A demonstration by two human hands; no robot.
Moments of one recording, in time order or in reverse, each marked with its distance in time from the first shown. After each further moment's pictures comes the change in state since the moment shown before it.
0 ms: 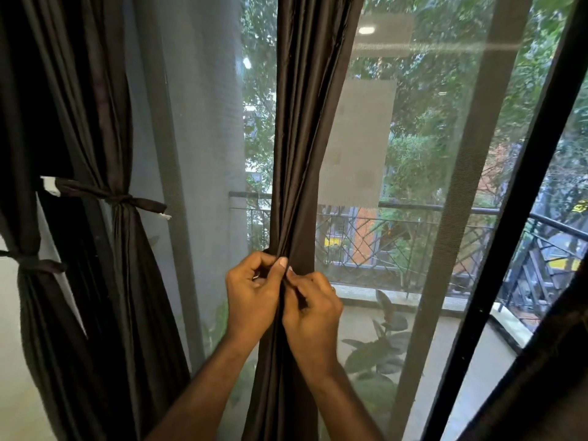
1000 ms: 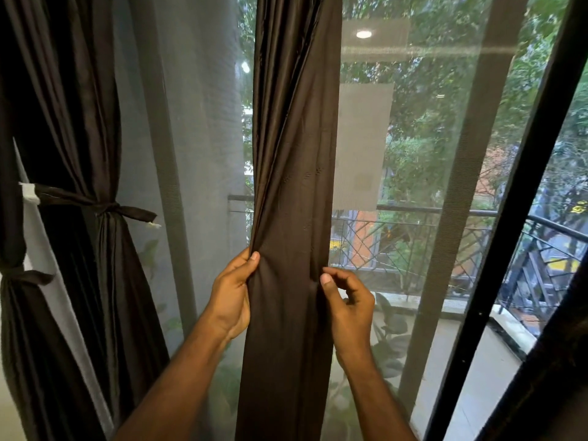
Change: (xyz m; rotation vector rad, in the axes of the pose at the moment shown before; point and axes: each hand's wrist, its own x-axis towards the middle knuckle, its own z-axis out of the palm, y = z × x) left_hand 0.026 -0.008 -0.017 -0.773 -0.143 -0.710; right_hand 0.025 0.032 -0.039 0.332 0.032 0.507
